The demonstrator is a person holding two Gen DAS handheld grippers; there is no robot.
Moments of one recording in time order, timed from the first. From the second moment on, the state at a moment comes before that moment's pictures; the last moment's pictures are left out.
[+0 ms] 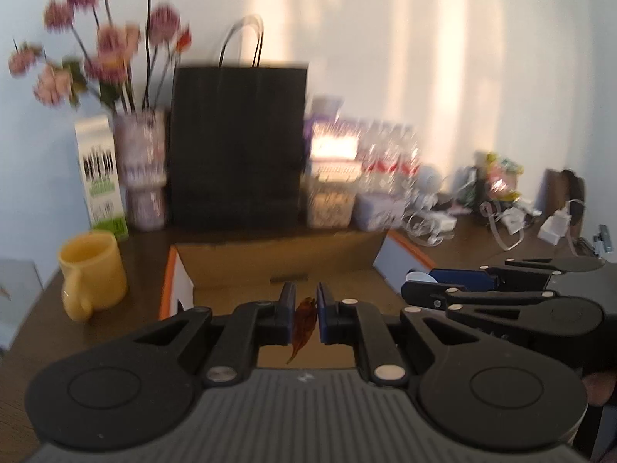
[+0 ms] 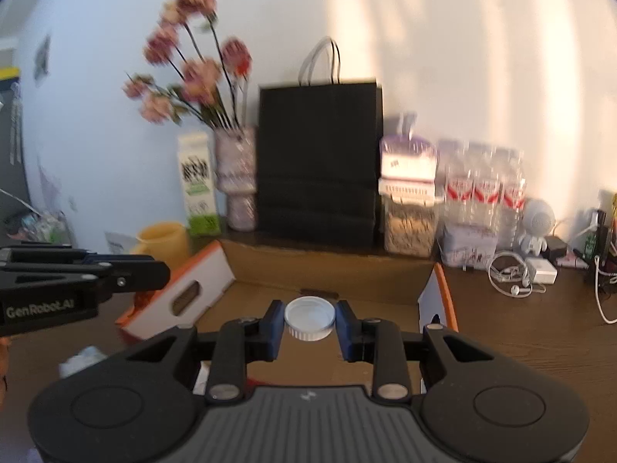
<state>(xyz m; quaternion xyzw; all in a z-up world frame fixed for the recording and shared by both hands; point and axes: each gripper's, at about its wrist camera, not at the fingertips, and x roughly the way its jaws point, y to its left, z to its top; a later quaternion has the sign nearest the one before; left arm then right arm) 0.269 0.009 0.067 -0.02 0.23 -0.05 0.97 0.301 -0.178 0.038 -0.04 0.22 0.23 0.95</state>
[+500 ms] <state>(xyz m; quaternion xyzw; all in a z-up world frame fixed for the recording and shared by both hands) 0.330 0.020 0.021 -0.05 0.31 -0.01 0.95 0.373 -0.146 -0.010 -0.07 0.33 0.17 0.93</state>
